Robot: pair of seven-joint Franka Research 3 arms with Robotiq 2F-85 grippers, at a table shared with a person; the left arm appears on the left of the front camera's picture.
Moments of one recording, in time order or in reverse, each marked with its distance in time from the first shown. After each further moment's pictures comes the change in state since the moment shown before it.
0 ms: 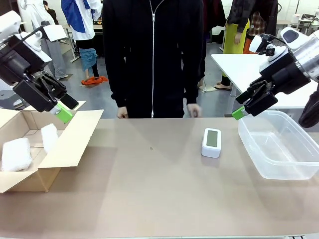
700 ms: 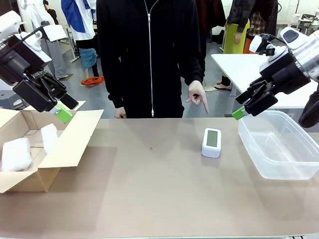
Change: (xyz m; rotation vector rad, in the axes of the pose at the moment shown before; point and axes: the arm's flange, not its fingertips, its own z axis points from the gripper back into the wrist) left arm 0.000 0.000 0.000 0.000 0.001 0.000; right arm 0.000 0.000 0.000 0.000 0.000 0.000
